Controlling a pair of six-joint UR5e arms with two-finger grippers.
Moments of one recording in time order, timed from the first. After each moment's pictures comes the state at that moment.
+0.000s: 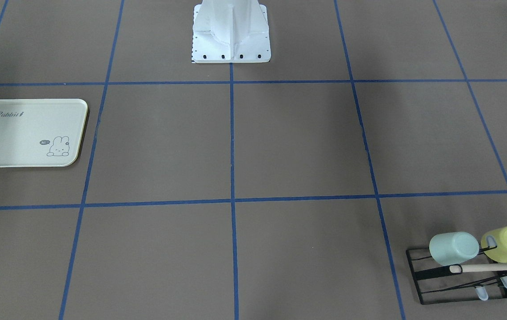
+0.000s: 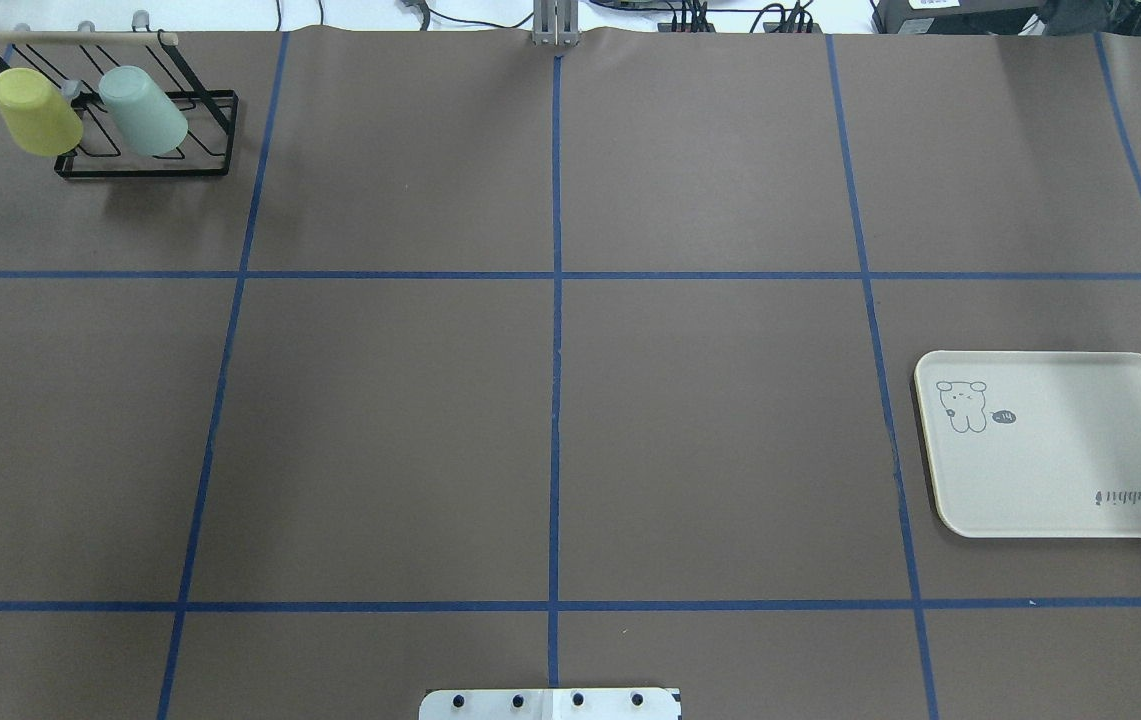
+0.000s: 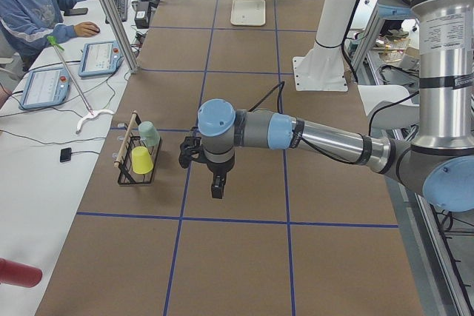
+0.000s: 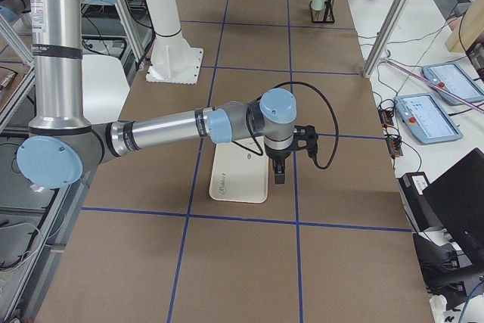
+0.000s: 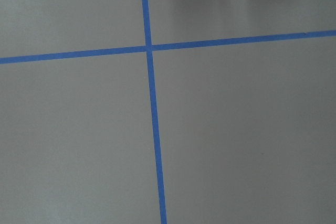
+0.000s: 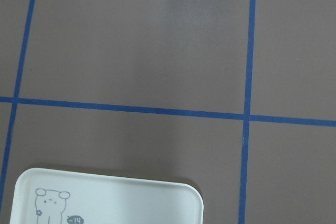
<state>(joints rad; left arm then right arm) -1.56 -1.48 -1.91 -1.39 -2.38 0.07 1.51 -1.62 1.84 -1.57 2.39 0.15</state>
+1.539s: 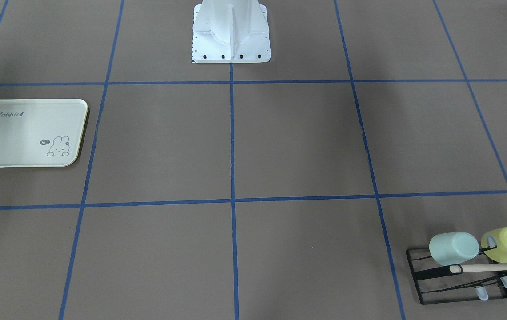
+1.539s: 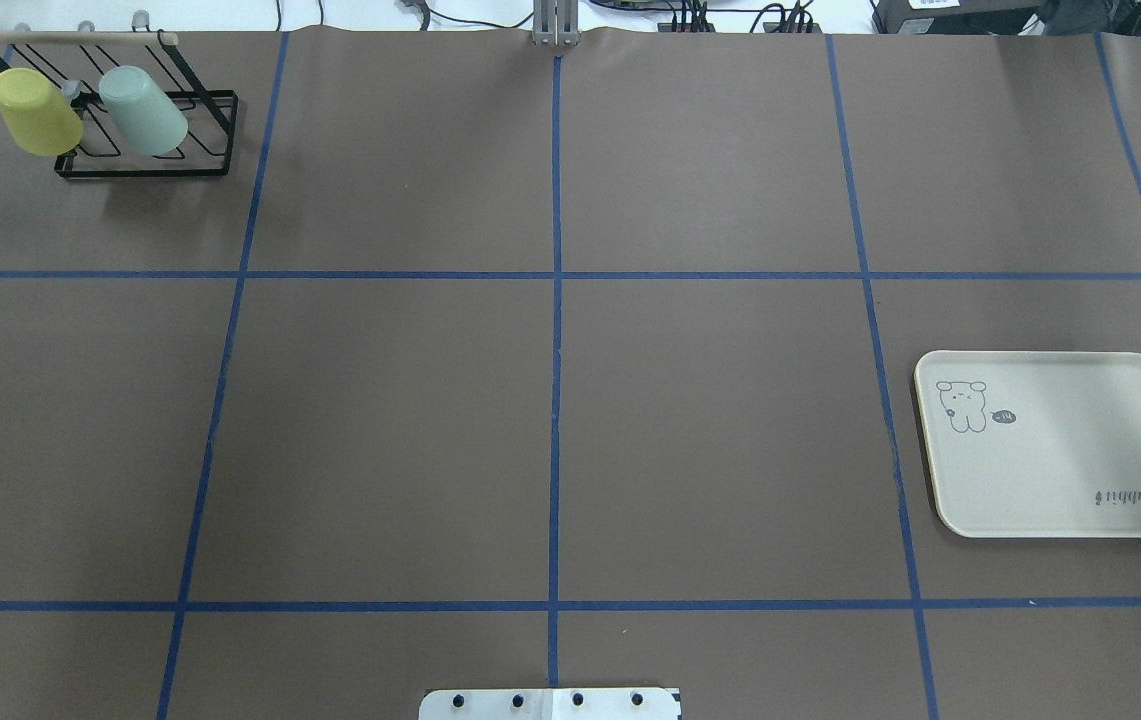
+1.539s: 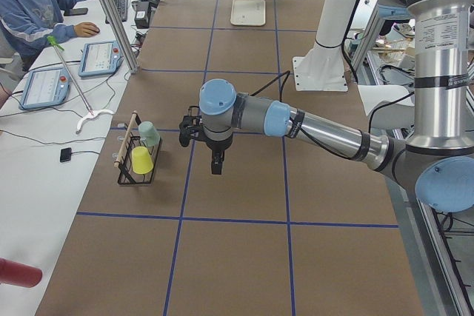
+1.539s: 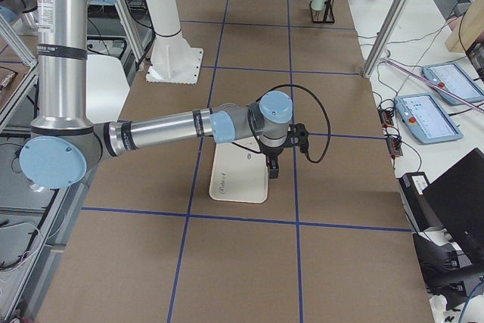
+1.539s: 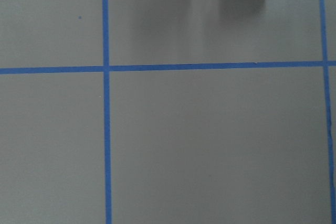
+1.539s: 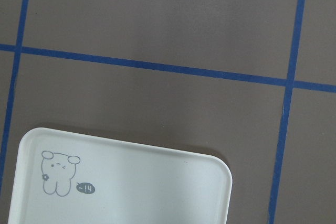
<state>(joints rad) -1.52 -1.47 -1.98 -1.45 -2.47 -0.14 1.39 -1.65 1.84 -1.49 2.39 0.16</state>
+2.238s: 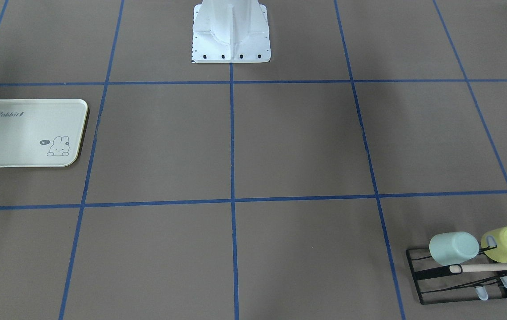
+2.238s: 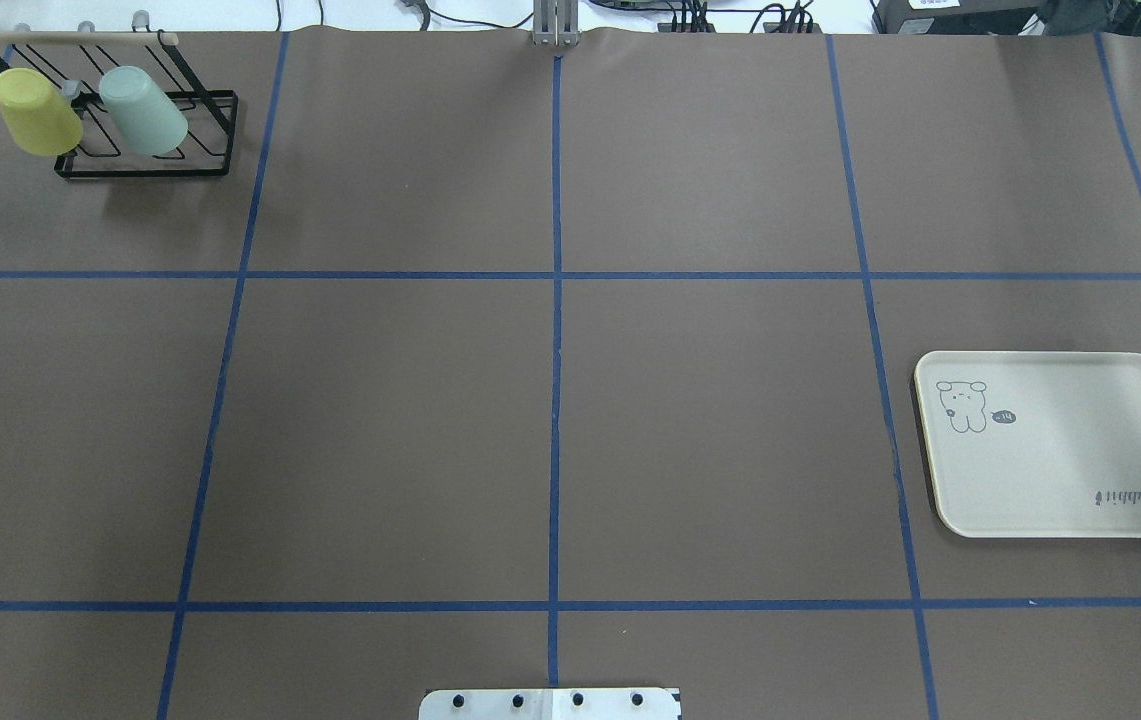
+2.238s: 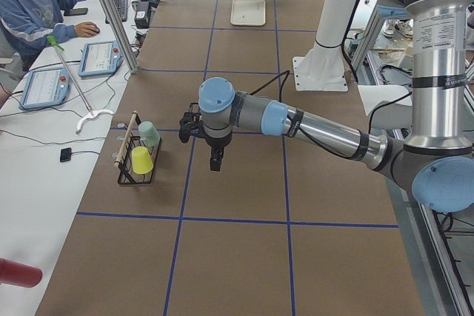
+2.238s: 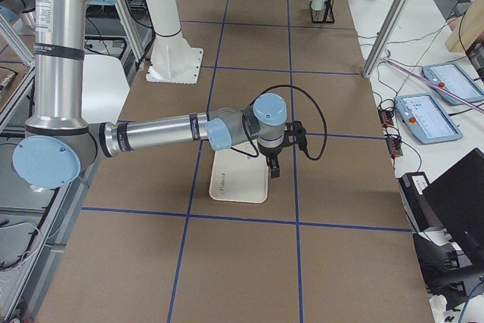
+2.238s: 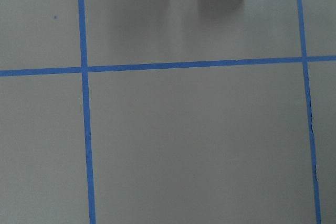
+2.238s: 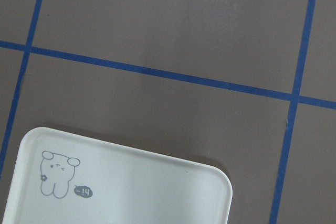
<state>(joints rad) -1.49 -1.48 -1.98 -1.48 -2.47 -0.13 1.39 -1.67 1.83 -1.37 2.41 0.16</state>
